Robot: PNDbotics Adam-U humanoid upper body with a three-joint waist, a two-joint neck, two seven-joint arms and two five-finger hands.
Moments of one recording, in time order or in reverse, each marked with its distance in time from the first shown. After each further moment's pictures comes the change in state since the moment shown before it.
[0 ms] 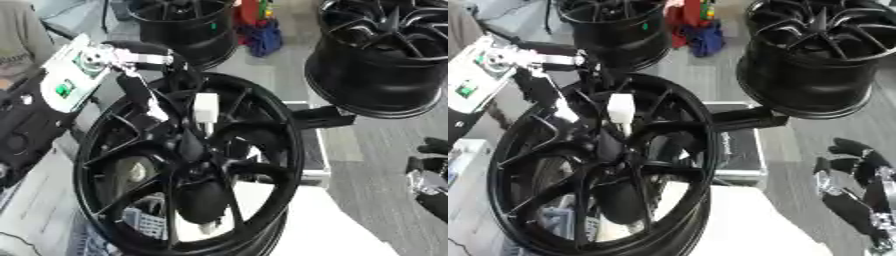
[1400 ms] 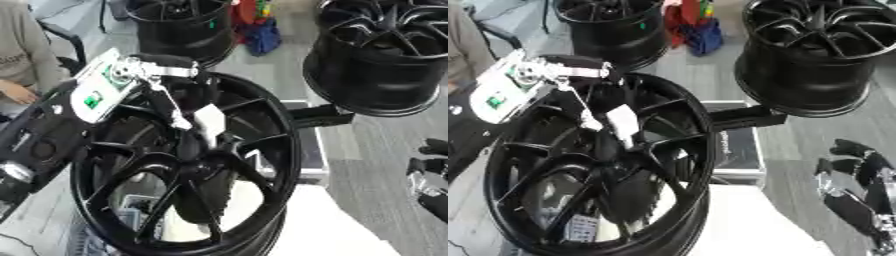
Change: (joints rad) left arm -0.002 -0.063 -0.044 0.007 -0.007 0.000 0.061; right arm -0.003 0.000 0.000 0.006 0.000 -0.004 0.007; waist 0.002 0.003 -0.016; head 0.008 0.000
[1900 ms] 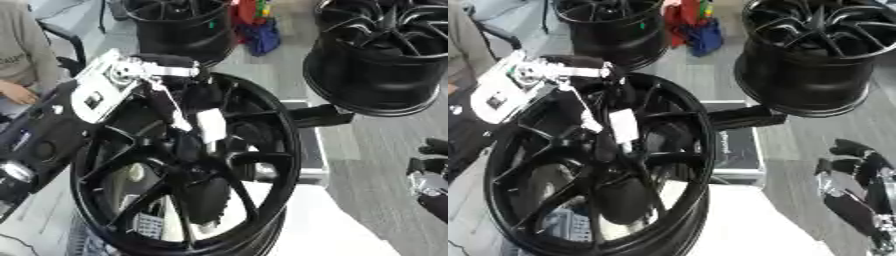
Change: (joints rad) left arm -0.001 0.000 -0.009 -0.004 0.032 -0.004 -0.025; right arm 0.000 0.000 0.000 0.000 0.000 0.000 0.001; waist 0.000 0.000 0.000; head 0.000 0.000
